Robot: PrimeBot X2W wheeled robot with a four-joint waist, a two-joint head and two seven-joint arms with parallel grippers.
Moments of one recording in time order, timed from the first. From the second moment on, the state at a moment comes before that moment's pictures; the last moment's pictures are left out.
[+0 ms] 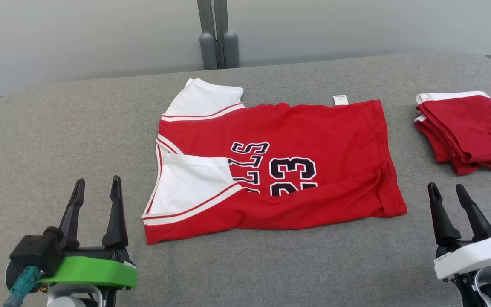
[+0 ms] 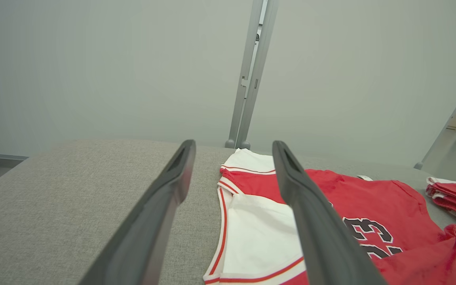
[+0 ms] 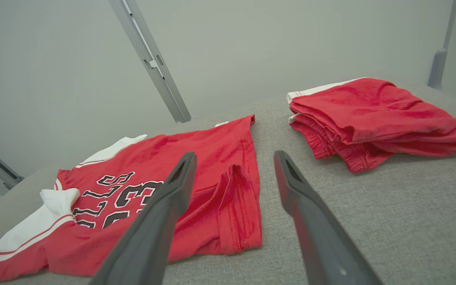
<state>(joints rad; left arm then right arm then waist) -0.05 0.33 -0.30 -0.02 -0.59 0.14 -0.26 -0.03 -0.35 0.11 0.20 0.66 0.13 -0.26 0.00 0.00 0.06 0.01</state>
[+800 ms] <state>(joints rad) -0.18 0.26 -0.39 0.41 -0.56 0.00 -0.04 -0.24 -0.30 0.19 0.50 0.55 0.13 0.00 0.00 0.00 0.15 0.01</state>
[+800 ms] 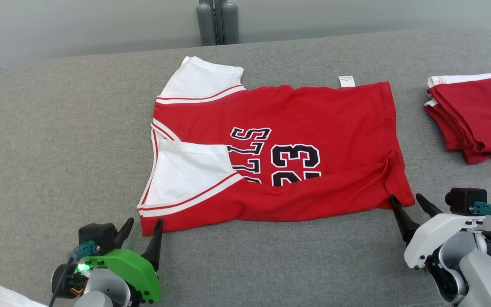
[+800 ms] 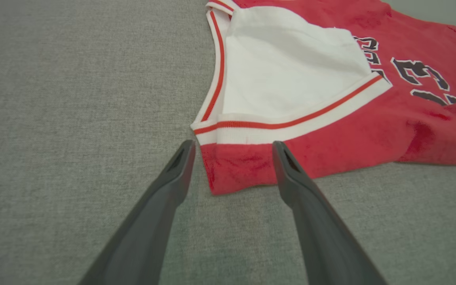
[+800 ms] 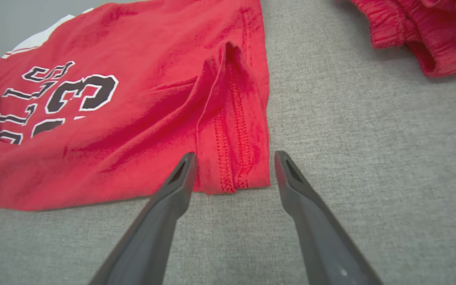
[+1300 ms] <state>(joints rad) -0.25 0.26 -0.40 0.52 -0.58 -0.01 0.04 -0.31 -0.27 0.20 0.60 0.53 0.13 0.01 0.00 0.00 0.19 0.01</state>
